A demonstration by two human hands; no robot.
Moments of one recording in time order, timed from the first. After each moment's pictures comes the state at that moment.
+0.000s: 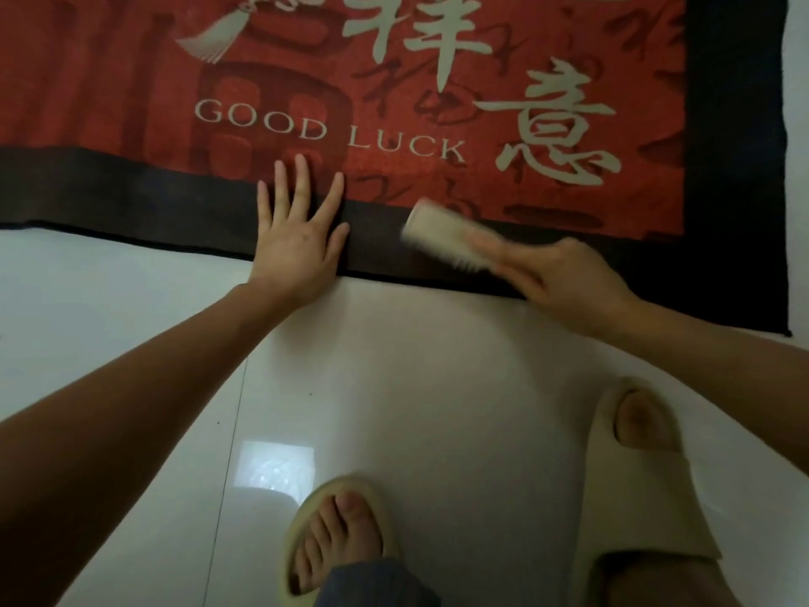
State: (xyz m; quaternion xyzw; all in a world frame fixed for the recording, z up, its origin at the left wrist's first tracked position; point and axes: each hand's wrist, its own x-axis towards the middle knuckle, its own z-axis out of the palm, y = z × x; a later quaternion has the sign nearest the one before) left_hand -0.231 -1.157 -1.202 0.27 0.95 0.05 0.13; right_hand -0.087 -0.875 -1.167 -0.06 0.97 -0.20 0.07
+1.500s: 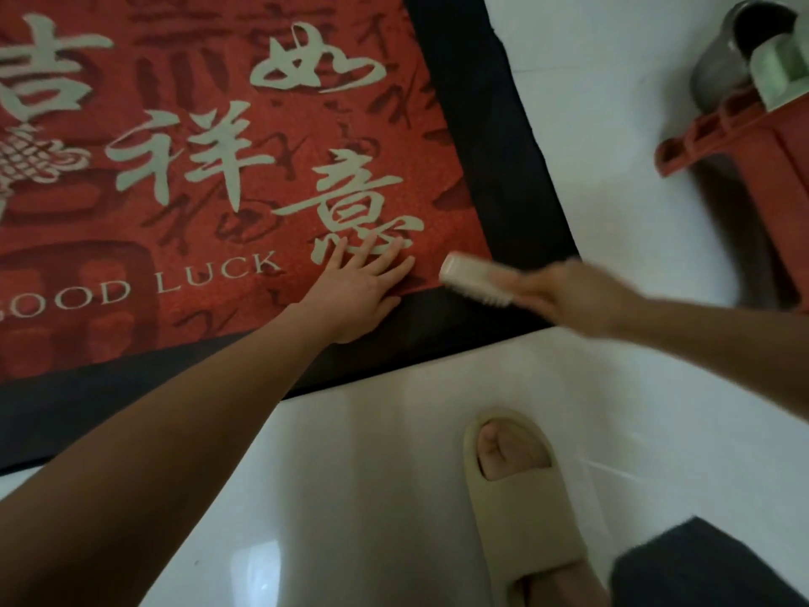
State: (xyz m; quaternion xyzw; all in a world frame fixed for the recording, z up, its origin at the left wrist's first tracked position) left_hand -0.217 -0.922 -1.181 0.60 0.76 -0.04 0.24; right_hand -0.010 -0.721 -1.100 0.17 0.96 -0.17 0.17
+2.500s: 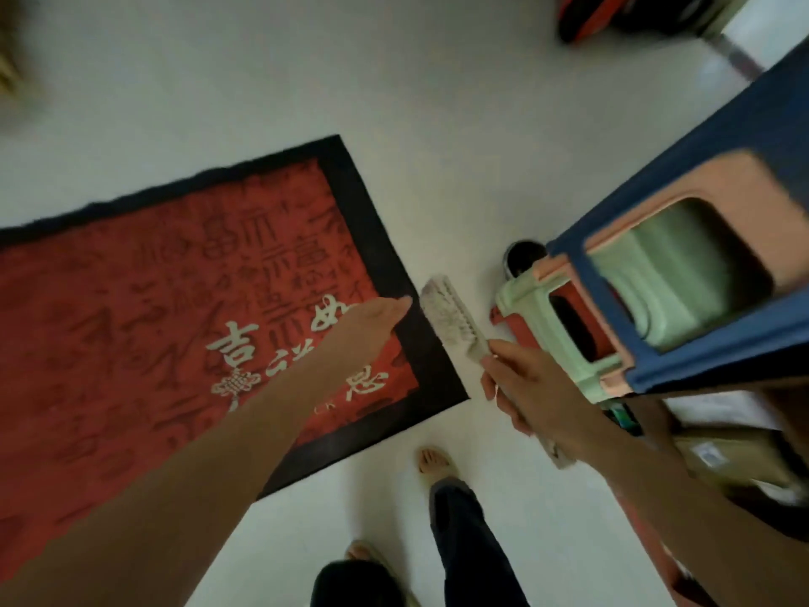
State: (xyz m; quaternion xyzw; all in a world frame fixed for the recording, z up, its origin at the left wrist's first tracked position) left_hand -0.204 -0.855 -0.443 0.21 0.76 0.36 0.51; right_hand 0.005 -0.778 -0.422 0.41 0.65 -0.64 -0.02
